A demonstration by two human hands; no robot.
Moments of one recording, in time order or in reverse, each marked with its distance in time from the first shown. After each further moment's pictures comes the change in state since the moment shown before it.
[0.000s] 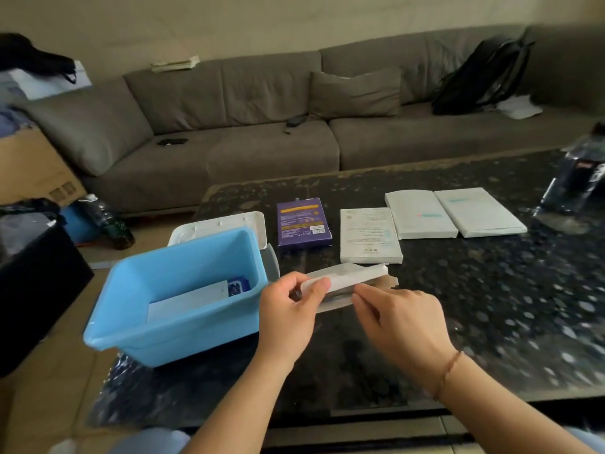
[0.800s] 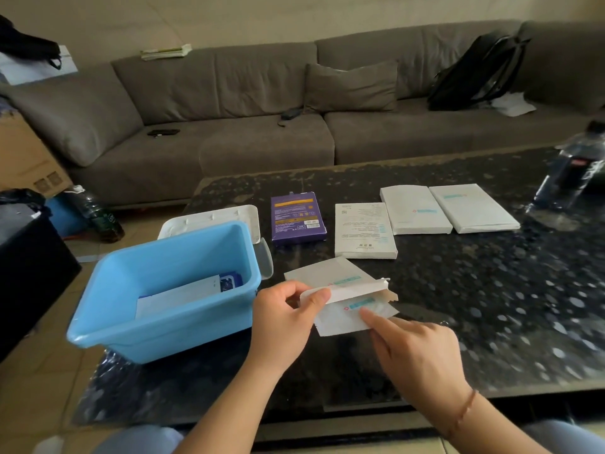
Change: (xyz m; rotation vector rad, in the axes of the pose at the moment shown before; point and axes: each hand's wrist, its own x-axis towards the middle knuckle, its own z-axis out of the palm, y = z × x) left_hand -0.006 -0.012 -0.001 0.013 -0.077 0.005; right_hand -0.040 0.012 0.006 0.015 0.127 -0.087
